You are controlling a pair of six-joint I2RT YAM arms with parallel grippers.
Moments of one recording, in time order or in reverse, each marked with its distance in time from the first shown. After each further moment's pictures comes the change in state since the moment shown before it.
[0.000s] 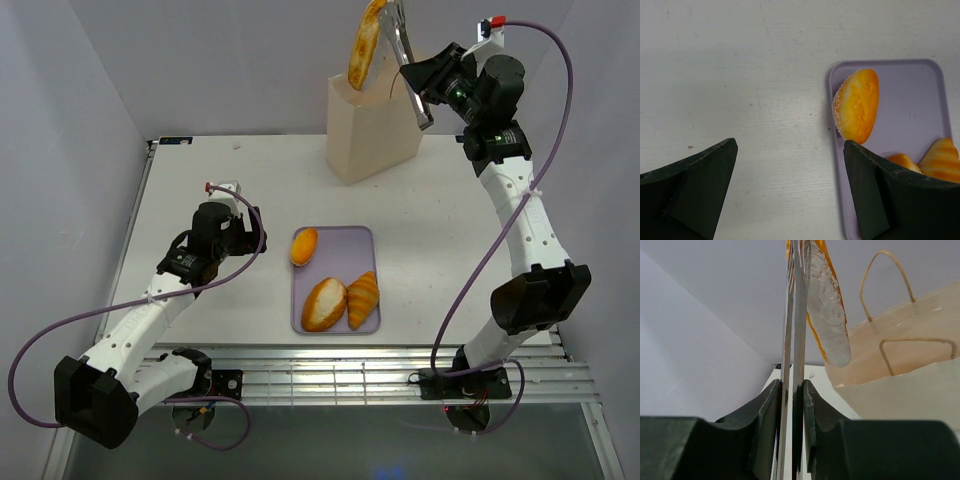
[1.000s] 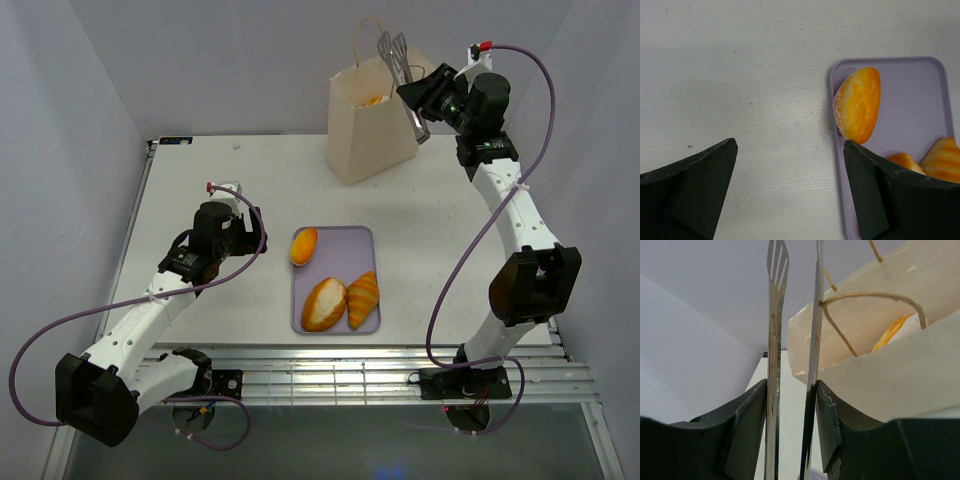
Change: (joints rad) left arm 0.000 0.018 0.000 0.000 0.002 0.000; right arm -0.061 0.074 -0.138 0.120 -0.048 0.035
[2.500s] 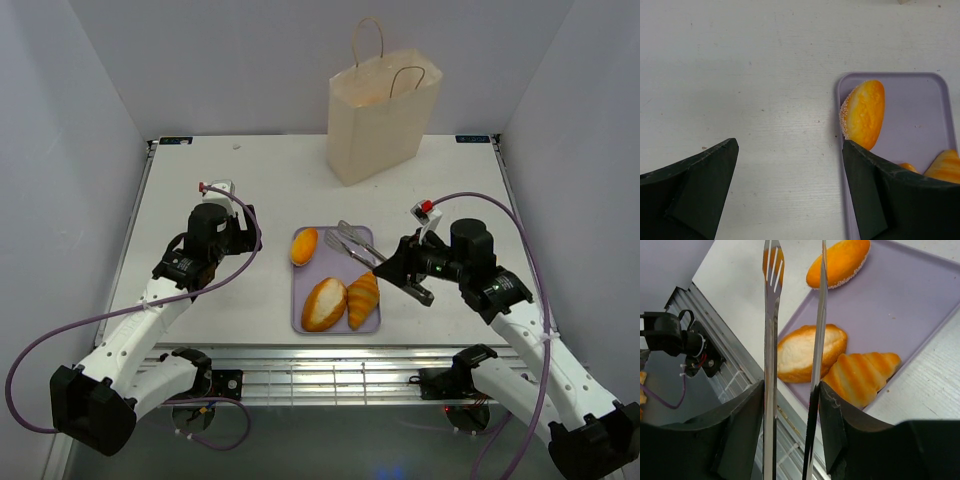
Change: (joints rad) left arm 0.000 -0.053 0.000 -0.004 -0.061 0.003; right arm 0.294 -0.898 -0.977 -0.379 -0.200 -0.346
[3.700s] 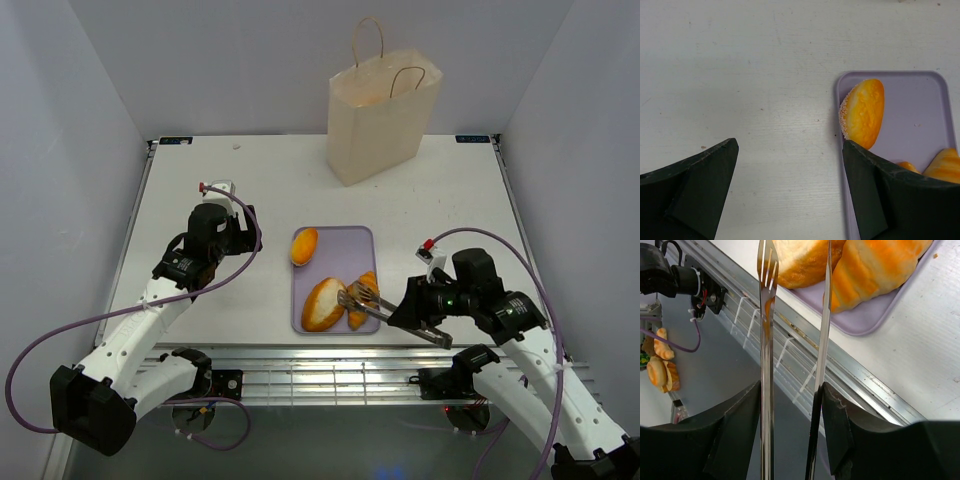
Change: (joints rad) left arm 0.000 0.000 0.000 -0.003 0.005 0.000; right arm 0.010 -0.183 -0.063 -0.493 -0.042 0.030
